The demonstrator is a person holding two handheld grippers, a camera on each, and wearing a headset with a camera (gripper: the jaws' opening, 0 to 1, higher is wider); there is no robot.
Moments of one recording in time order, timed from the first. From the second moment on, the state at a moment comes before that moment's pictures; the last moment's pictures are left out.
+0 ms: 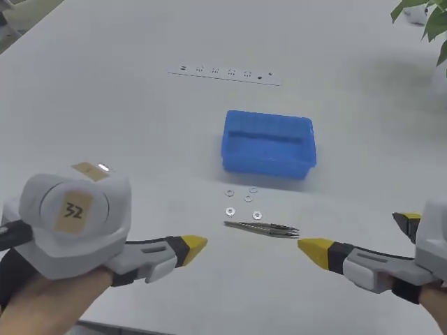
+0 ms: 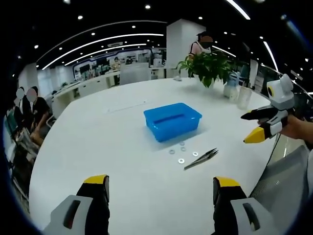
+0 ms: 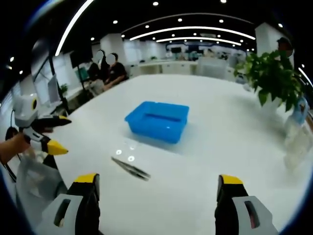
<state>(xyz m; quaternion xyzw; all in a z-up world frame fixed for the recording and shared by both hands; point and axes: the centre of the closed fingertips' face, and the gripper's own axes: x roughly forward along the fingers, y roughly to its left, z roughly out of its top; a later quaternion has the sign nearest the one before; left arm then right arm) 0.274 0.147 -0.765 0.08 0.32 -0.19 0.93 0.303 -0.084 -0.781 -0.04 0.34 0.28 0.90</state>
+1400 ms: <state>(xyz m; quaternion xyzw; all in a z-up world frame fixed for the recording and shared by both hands) 0.300 0.079 -0.804 0.18 0.33 -0.39 0.84 0.308 -0.091 -0.798 -0.03 0.36 0.27 0.89</state>
